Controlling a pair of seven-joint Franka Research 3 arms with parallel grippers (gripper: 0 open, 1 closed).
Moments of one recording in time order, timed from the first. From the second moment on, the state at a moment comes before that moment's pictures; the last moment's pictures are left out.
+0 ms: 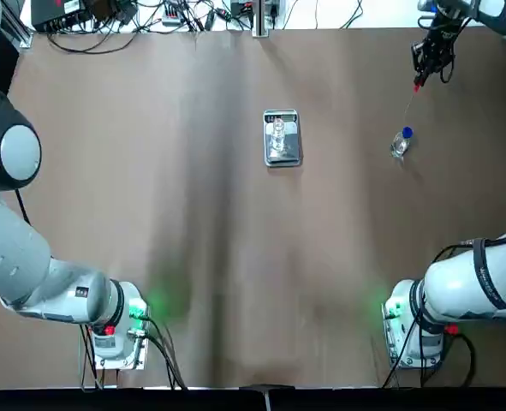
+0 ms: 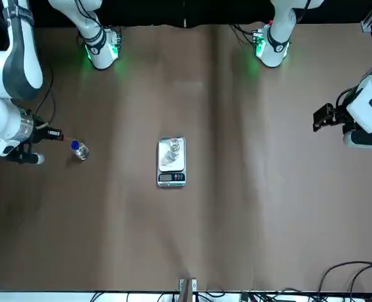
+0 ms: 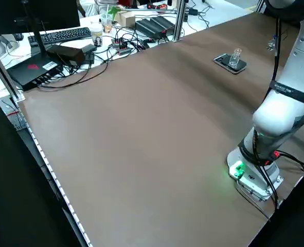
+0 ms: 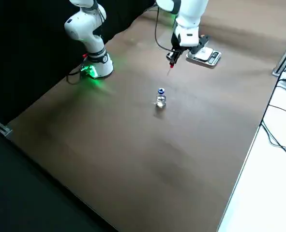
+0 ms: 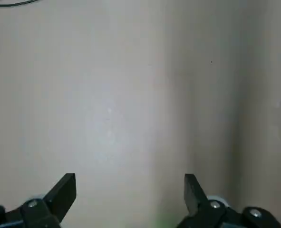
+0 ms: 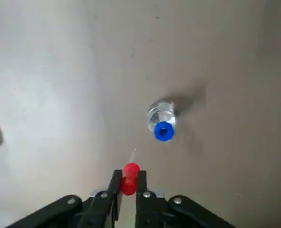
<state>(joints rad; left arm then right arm) -0.11 0.18 -0.01 -1.34 0.00 1.48 -0.04 -0.01 0.13 -0.02 -1.83 0.05 1.72 0.05</state>
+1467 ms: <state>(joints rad) -0.06 0.07 0.00 -1.50 0.00 1.53 0.04 0.28 0.12 -0.02 -1.72 0.18 1.68 0.55</state>
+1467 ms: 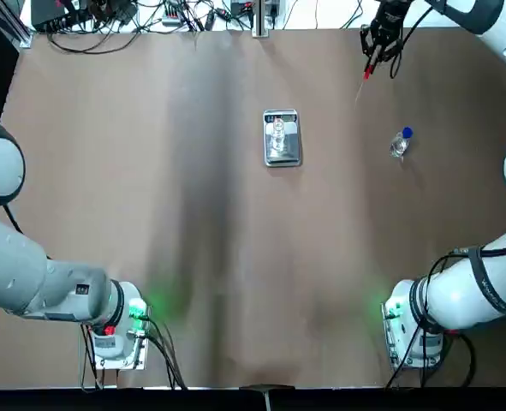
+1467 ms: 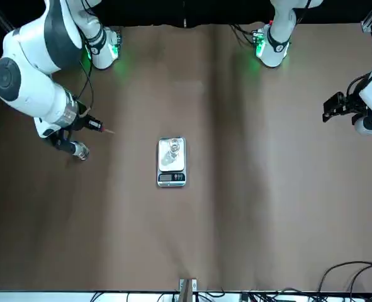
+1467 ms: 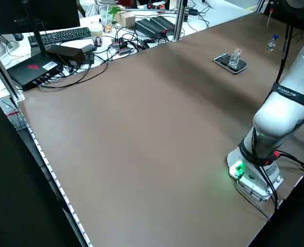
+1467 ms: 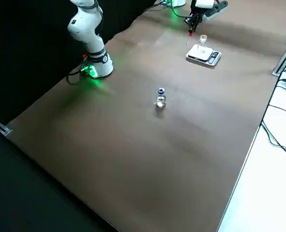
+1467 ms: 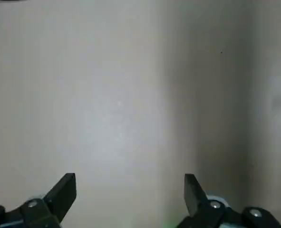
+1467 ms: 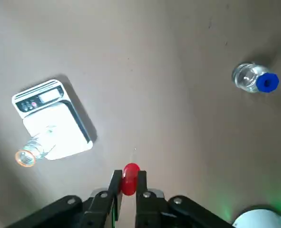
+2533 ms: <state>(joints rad) -0.07 0.07 0.00 -1.50 0.00 1.54 0.04 0.42 0.12 -0.02 -1.65 0.25 1.74 0.82</state>
